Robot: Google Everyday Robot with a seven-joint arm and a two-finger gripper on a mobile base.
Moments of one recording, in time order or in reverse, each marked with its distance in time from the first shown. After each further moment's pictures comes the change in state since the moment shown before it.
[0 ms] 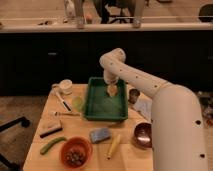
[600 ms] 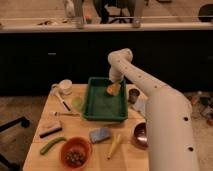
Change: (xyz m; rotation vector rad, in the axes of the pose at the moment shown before) arm 0.025 -0.013 0.020 -0.030 -0.060 0.041
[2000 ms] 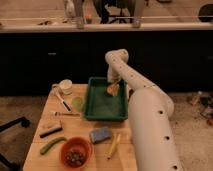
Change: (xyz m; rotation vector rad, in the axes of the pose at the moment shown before) arm 0.007 -0.006 0.033 -0.108 0.003 -0.006
